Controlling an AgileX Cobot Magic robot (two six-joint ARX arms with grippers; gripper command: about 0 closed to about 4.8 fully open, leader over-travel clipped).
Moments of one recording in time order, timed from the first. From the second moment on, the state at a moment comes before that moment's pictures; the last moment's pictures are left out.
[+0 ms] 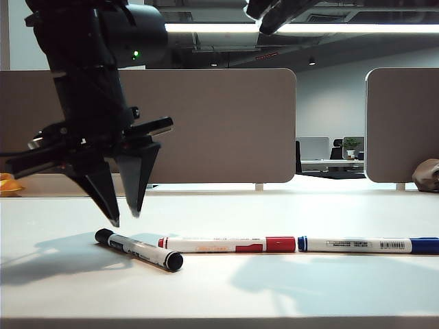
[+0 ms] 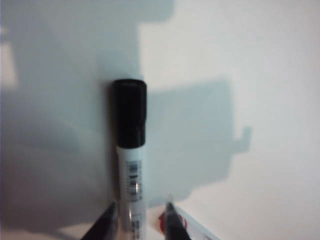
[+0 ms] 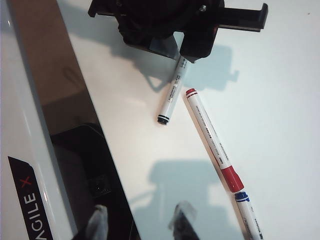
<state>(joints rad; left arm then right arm) -0.64 1.61 1.06 -0.67 -0.06 -1.48 0.83 1.24 1.27 -0.95 -0.20 -0.31</state>
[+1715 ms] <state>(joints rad) -0.64 1.70 1.05 -0.63 -0.01 -1.52 0.83 1.24 1.27 -1.00 -0.20 -0.31</state>
